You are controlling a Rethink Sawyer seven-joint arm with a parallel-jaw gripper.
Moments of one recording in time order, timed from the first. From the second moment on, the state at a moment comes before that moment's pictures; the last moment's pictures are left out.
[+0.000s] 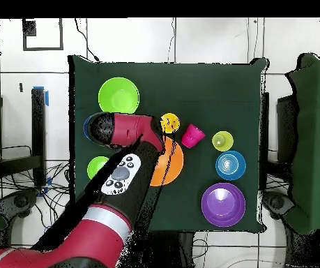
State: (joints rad) arm 0.25 -0.28 -0.49 1.31 0.21 0.74 2.65
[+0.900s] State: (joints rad) arm 0.23 -0.21 -0.50 1.16 0.21 0.75 2.65
